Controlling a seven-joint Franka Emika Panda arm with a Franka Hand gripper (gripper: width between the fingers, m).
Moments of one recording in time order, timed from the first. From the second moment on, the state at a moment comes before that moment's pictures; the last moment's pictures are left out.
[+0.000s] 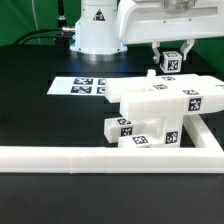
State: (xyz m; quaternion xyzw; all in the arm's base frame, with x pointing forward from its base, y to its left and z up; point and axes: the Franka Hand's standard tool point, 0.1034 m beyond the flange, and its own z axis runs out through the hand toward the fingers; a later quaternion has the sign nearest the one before) arm 0.472 0.116 0.101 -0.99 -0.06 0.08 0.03
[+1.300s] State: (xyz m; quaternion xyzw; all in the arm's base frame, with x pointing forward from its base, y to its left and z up) arm 0.601 0.089 0.157 -0.99 -0.14 0.06 0.05
